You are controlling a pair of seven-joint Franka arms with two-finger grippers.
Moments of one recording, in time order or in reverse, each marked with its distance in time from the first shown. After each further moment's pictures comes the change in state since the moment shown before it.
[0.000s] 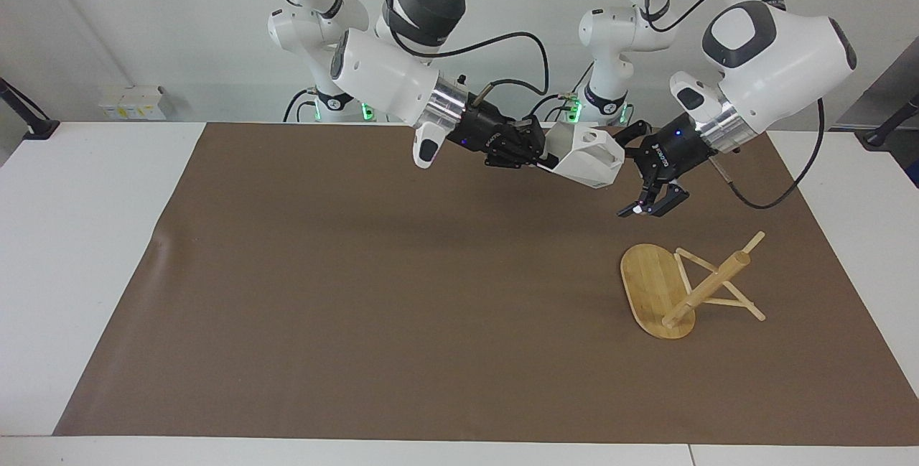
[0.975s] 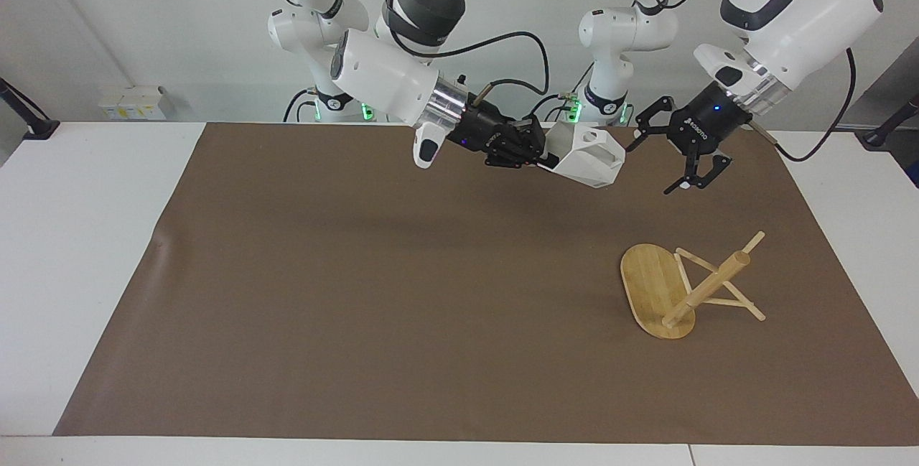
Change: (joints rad) left arm 0.028 -0.169 0.030 -0.181 0.082 0.063 -0.314; right arm 0.000 0.000 0.000 0.000 0.006 0.000 0.000
